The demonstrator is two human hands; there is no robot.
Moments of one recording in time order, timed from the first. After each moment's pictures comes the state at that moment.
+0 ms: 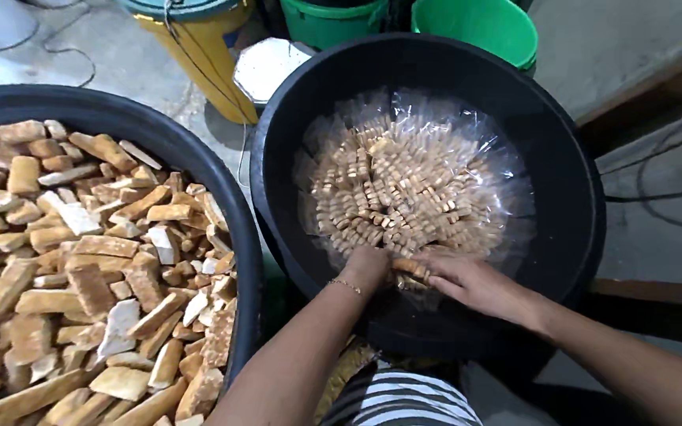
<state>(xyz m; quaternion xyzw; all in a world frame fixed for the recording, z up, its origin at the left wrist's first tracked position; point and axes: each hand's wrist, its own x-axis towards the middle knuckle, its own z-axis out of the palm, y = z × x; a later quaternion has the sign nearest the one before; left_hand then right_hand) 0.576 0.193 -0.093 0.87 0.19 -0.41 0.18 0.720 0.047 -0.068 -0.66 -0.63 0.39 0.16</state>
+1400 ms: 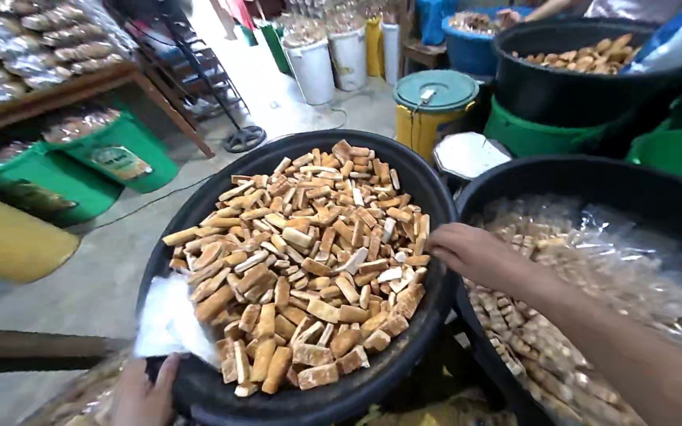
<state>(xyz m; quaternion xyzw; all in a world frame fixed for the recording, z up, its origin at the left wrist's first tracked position) 0.078 0.043 -0.001 0.46 0.82 0.33 0.04 0.550 0.238 0.048 -0.39 -0.89 0.19 0.15</state>
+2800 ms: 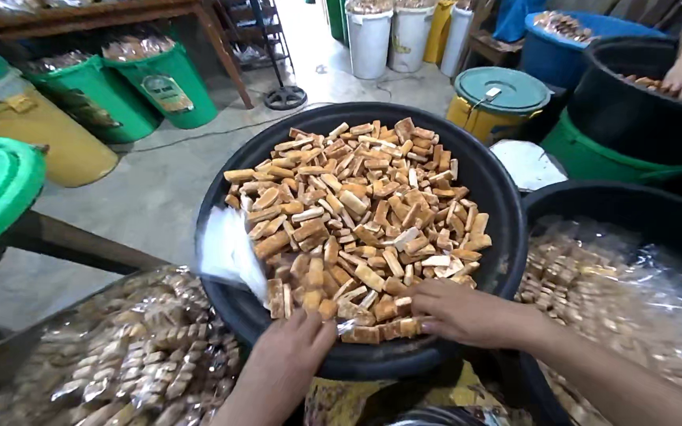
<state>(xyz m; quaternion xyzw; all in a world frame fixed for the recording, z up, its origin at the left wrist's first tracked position) 0.190 0.035 0.007 0.81 0.55 0.14 -0.12 0.467 0.192 0.019 -0.14 -0.94 0.31 -0.05</state>
